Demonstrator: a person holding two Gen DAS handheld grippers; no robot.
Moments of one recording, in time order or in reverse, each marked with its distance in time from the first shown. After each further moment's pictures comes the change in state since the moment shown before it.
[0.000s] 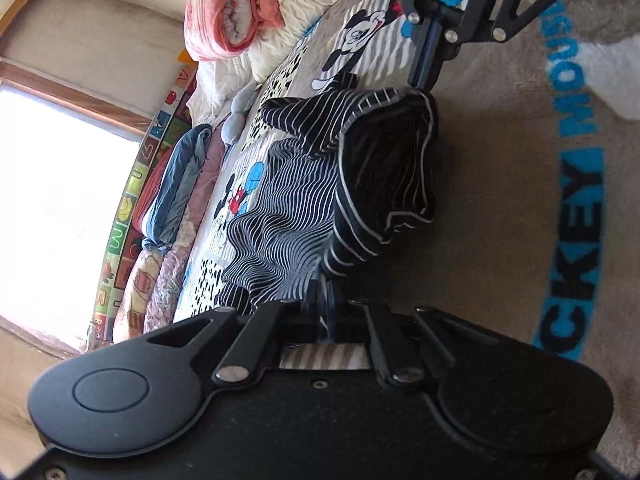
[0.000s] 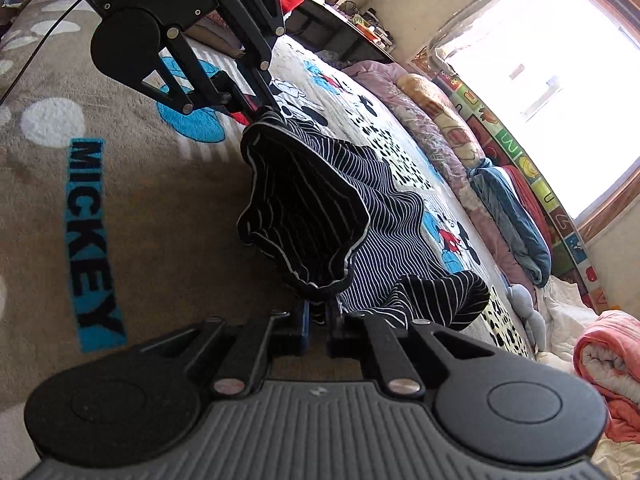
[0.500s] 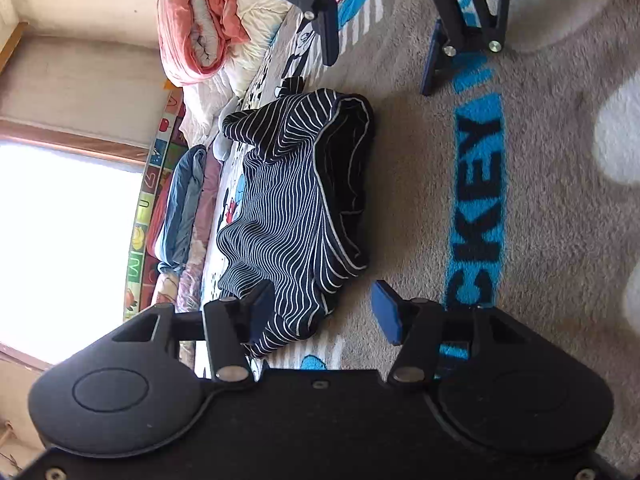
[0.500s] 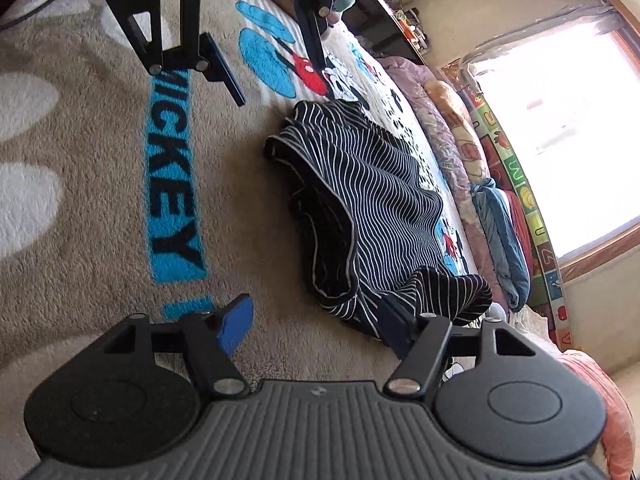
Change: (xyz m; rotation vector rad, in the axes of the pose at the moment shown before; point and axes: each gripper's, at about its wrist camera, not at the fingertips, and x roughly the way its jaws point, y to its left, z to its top) left arm -0.008 -0.067 -0.011 0.161 0.014 0.079; right arm 0.011 0.057 -0.020 -0.217 0.097 -0.081
